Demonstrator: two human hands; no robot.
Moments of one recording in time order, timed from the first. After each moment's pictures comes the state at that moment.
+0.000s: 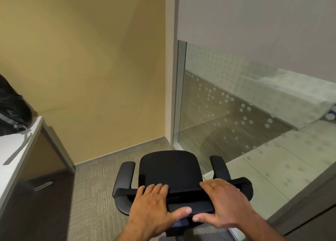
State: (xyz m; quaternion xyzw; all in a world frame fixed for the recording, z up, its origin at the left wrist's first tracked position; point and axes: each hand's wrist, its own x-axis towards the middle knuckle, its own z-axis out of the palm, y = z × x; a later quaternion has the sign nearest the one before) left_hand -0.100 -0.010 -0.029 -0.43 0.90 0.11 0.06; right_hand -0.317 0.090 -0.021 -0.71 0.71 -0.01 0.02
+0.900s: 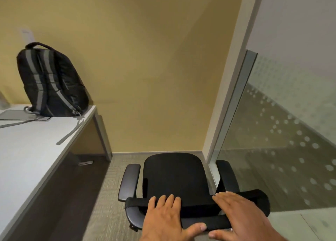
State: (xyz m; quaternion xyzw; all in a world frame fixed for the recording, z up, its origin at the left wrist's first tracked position) left_hand -0.137 -0.120 -0.016 -0.56 0.80 0.19 0.11; right_hand -0.370 -0.095 -0.029 -0.82 0.58 -0.01 0.00
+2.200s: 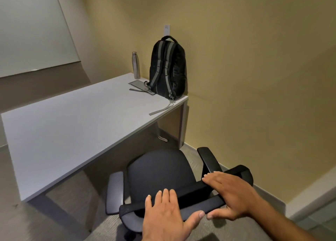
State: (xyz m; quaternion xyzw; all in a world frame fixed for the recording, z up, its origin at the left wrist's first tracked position) left_hand -0.142 -0.117 -0.020 -0.85 0.50 0.14 -0.04; right_hand -0.287 -0.303 -0.019 -0.99 0.10 -0.05 -0.01
